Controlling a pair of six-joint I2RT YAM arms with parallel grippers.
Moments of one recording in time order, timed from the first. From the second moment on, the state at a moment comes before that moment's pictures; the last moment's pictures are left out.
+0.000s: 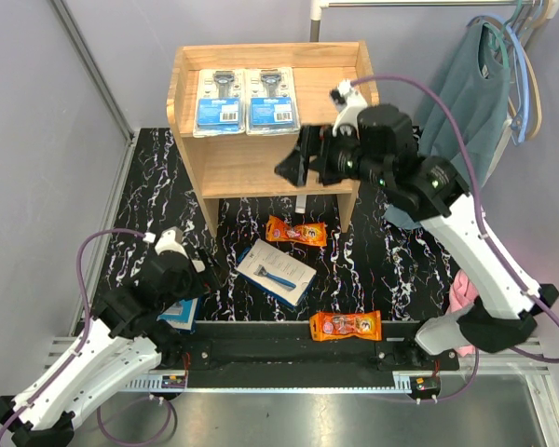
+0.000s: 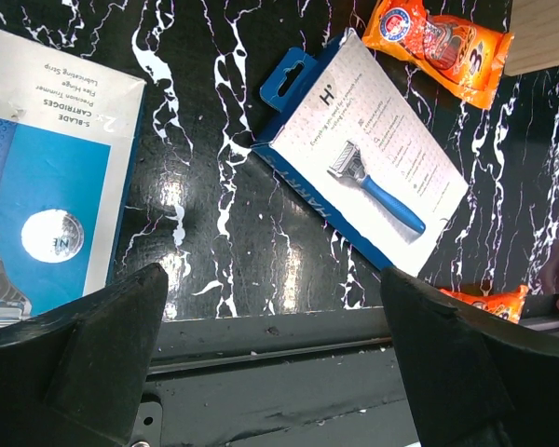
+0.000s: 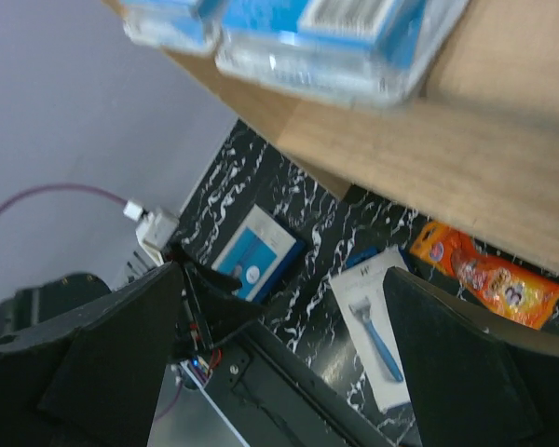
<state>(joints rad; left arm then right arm) -0.69 0.48 0.62 -0.88 -0.23 -0.90 0.74 1.47 1.97 -0.80 -0.11 0.52</state>
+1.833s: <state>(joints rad) -1.18 1.19 0.52 -0.14 0.10 -1.13 0.86 0.70 0.68 -0.73 0.05 1.08</state>
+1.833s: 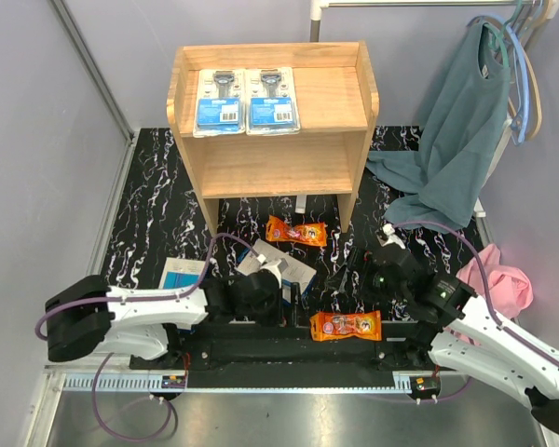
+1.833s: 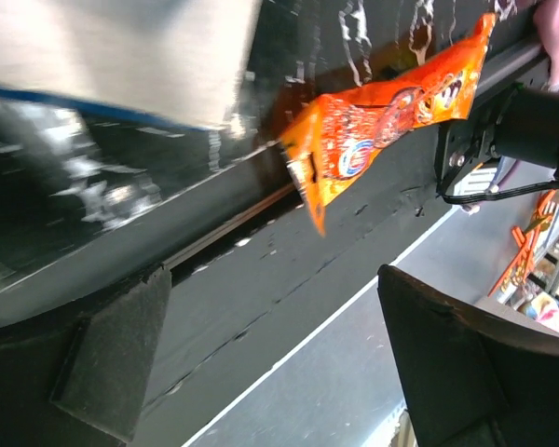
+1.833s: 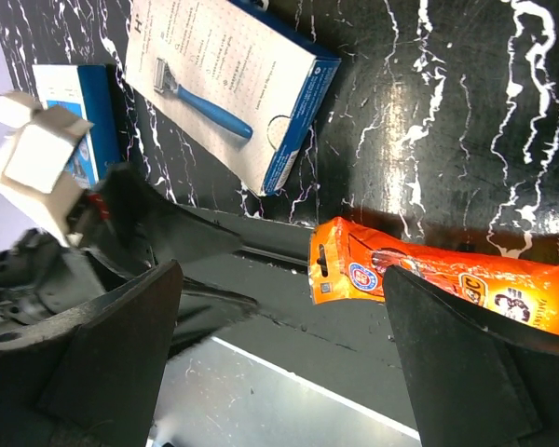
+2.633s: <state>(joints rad) -1.25 1.63 0.56 0.43 0.21 -1.31 0.86 0.56 0.64 -0.82 0.09 1.12</state>
